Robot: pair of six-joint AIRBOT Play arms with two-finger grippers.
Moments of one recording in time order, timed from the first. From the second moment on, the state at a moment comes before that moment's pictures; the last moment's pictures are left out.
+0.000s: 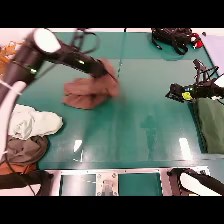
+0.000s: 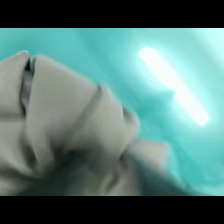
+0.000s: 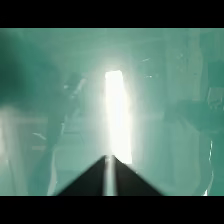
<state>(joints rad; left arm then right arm) -0.42 -1.47 1.64 1.05 -1.10 -1.23 -0.17 -1.14 1.02 -1.13 1.11 1.54</state>
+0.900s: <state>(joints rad) 0.03 -1.55 1.30 1.08 -1.21 -1.35 0.15 -1.36 1.03 -1.03 0.93 1.53</state>
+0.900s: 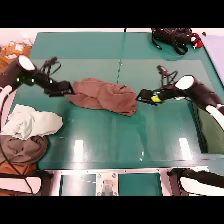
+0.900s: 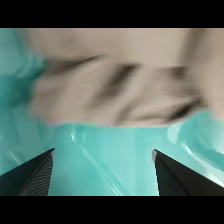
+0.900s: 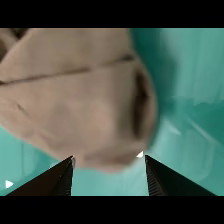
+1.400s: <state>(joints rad) 0.00 -1.65 1.13 0.91 -0.88 -1.25 0.21 -1.55 1.12 -0.97 0.89 1.53</state>
